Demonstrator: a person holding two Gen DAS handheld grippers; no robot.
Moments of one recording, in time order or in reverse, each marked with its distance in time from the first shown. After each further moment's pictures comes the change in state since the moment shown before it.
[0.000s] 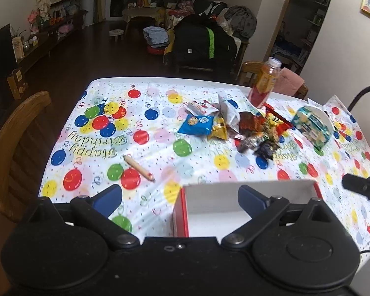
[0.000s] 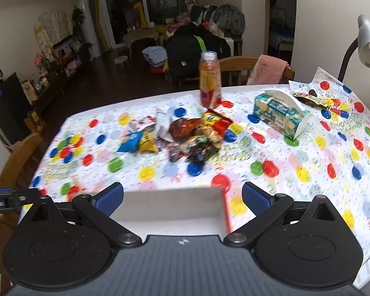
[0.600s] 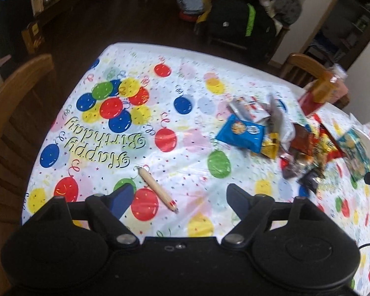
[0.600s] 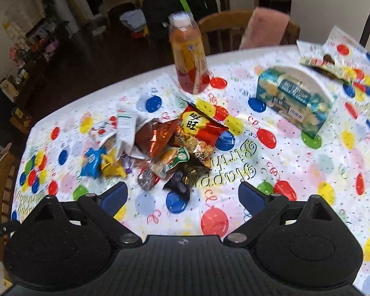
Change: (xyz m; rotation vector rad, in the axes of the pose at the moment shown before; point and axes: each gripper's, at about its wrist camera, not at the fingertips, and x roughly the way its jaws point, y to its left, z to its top) left arm 0.124 0.055 0.065 -0.187 0.184 0.062; right arm 0.167 -0.050 0.095 0.142 0.244 0.007
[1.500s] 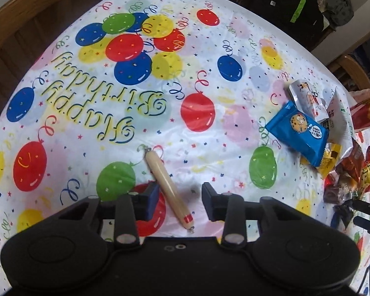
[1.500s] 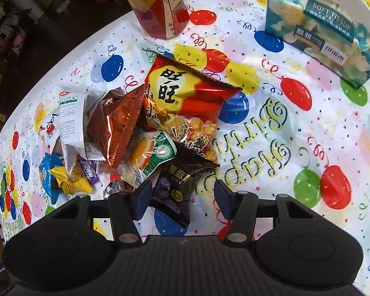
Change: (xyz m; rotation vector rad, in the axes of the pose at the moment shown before) left arm 0.104 0.028 0.006 -0.227 0.173 0.031; right arm 0.136 -0.019 0.020 0.190 0.244 -0.004
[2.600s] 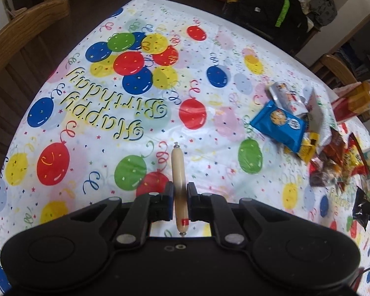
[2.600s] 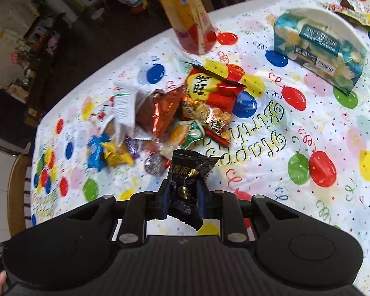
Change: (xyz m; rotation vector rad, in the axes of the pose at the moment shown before) left arm -0.047 0.008 -0.019 0.064 -0.054 -0.041; right arm -0.084 -0.002 -0.043 -0.091 -0.077 0.139
